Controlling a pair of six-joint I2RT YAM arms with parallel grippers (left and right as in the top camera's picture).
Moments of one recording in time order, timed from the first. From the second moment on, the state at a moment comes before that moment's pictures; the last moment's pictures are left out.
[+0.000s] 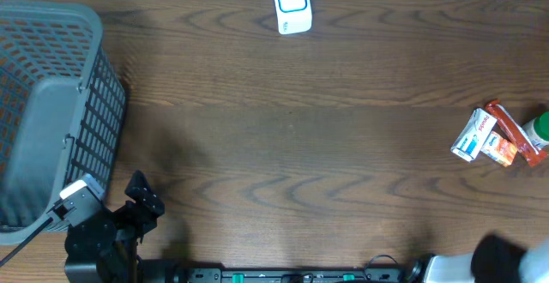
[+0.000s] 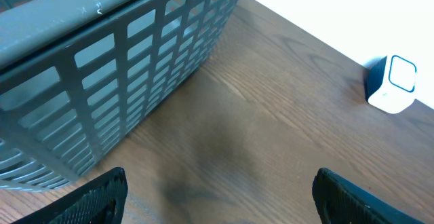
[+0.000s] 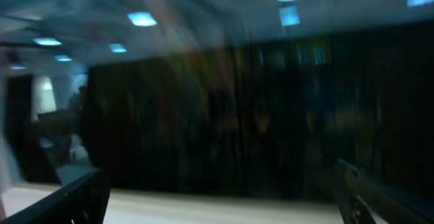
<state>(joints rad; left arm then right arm) 0.01 0.29 0.78 -1.02 -0.24 -0.50 -0.43 1.56 2.39 -0.32 -0.69 0.42</state>
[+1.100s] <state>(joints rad) 0.01 0.29 0.78 -1.02 -0.24 -0.50 -0.11 0.25 1.25 -0.33 -0.37 -0.01</state>
